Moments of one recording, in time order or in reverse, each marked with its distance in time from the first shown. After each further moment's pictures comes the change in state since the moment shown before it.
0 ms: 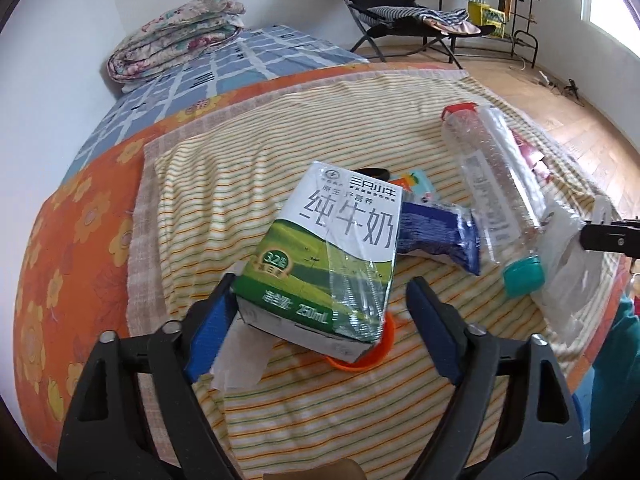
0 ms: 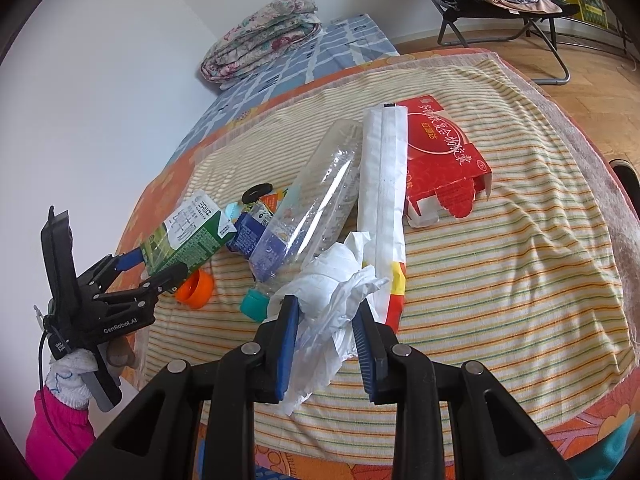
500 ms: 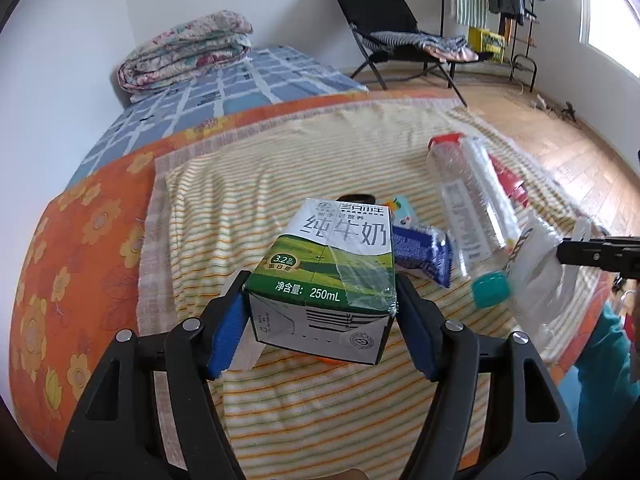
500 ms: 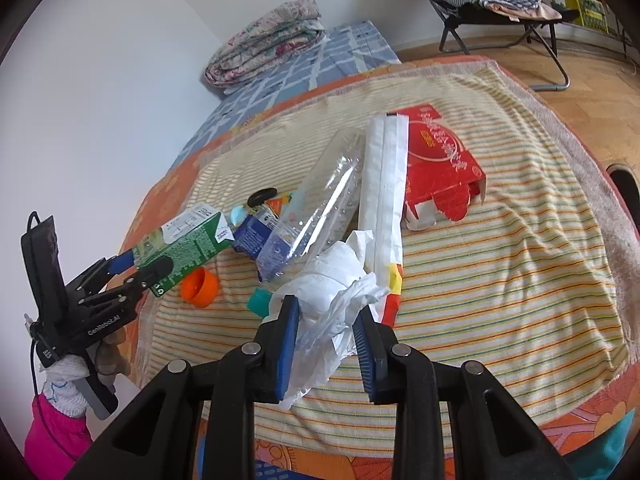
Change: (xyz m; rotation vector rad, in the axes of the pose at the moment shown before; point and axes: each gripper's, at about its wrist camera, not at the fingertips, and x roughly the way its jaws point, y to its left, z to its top) left arm -0.041 -0.002 -0.003 -0.044 -0.095 -0.015; right arm -0.013 0.001 0.001 -0.017 -0.029 0.004
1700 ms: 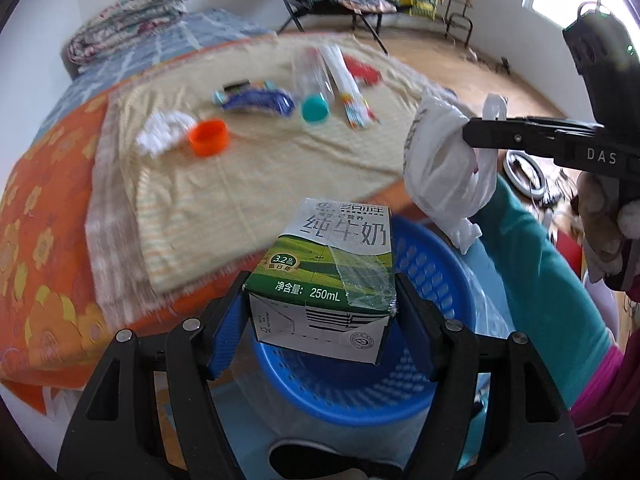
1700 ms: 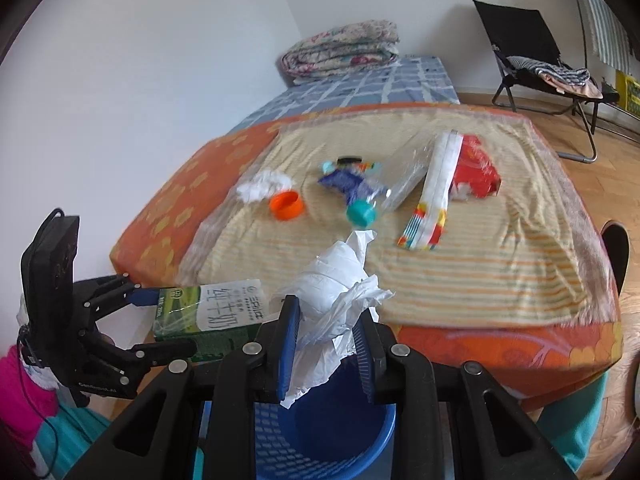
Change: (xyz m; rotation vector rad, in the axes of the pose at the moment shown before) left arm -0.121 -0.084 -0.146 0.090 0.189 -0.213; right arm -0.095 0.071 -0.116 -0.288 -0.033 0.024
